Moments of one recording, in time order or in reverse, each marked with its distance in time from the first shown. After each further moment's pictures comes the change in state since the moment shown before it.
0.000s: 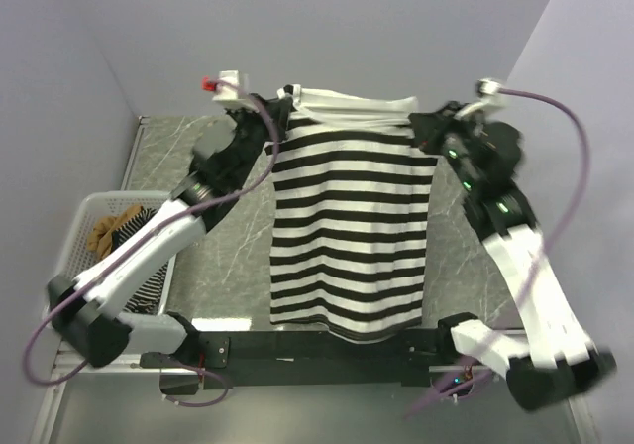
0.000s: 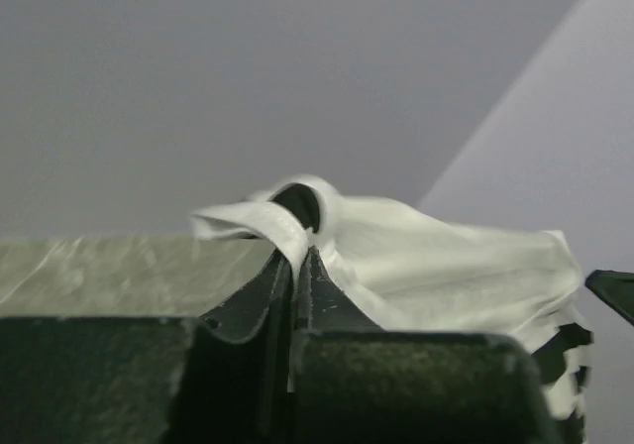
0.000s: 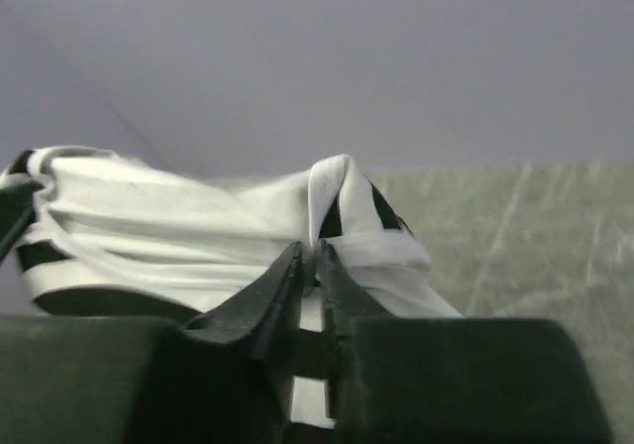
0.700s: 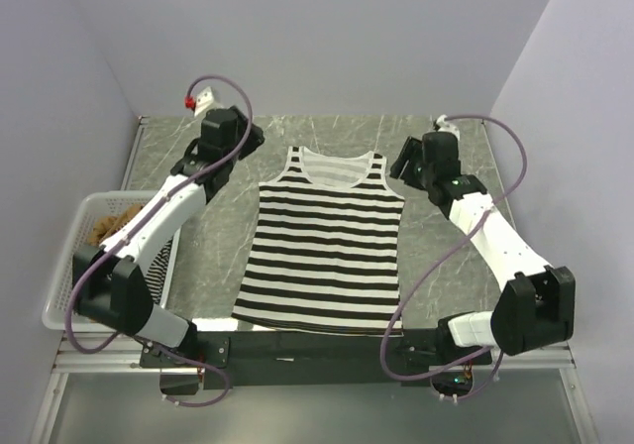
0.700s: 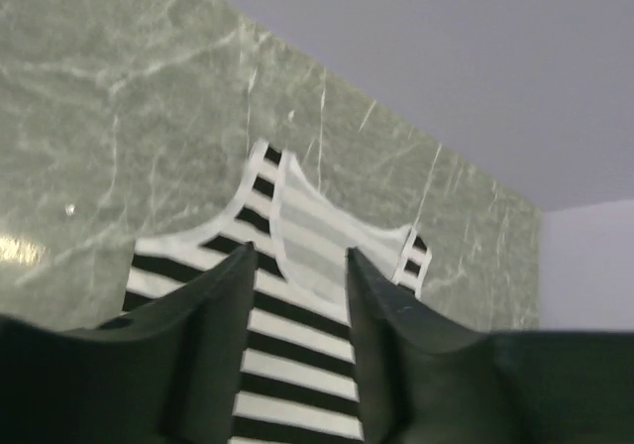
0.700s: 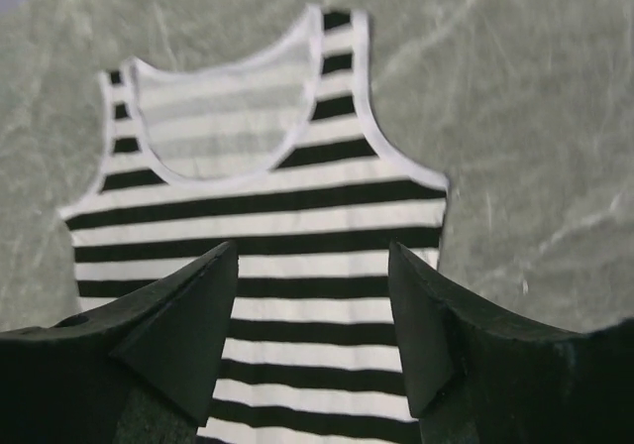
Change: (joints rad) left arm 0.311 0.261 0.020 -0.412 -0.018 -0.430; right arm -0.019 0.336 -0.172 -0.142 0.184 0.091
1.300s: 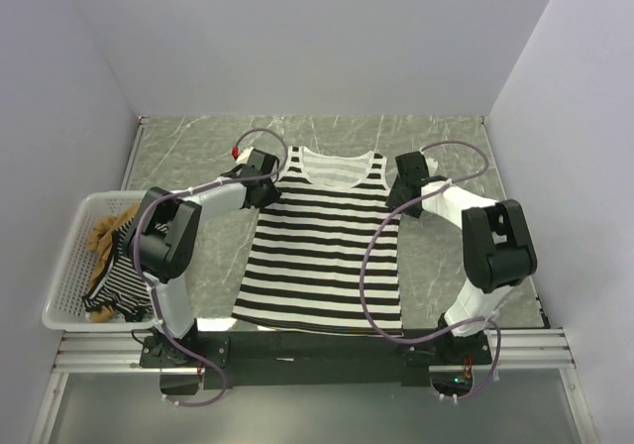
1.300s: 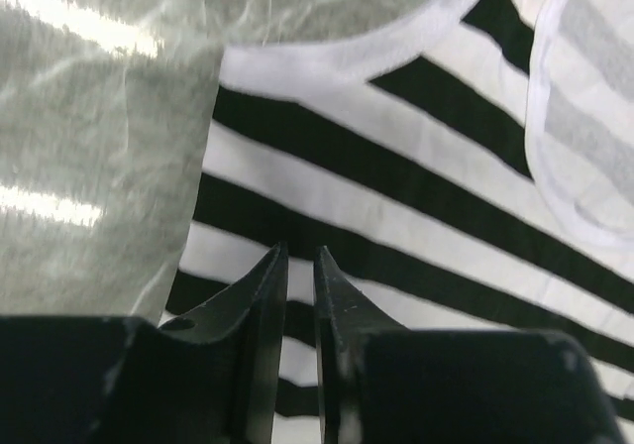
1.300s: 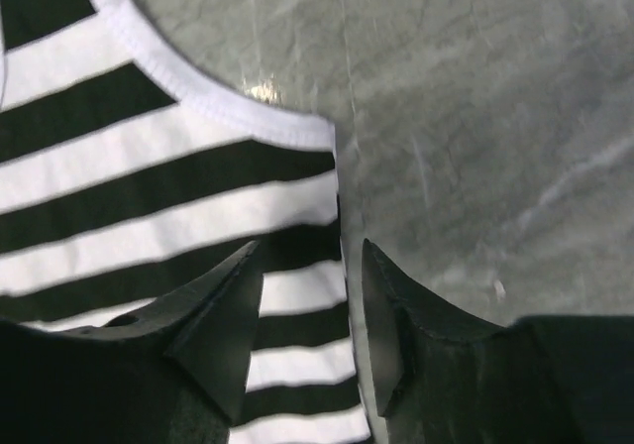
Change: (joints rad) left arm -0.066 0.352 -0.137 -0.053 0.084 -0.062; right arm 0.003 0.359 -0.079 0.014 0.122 0.074
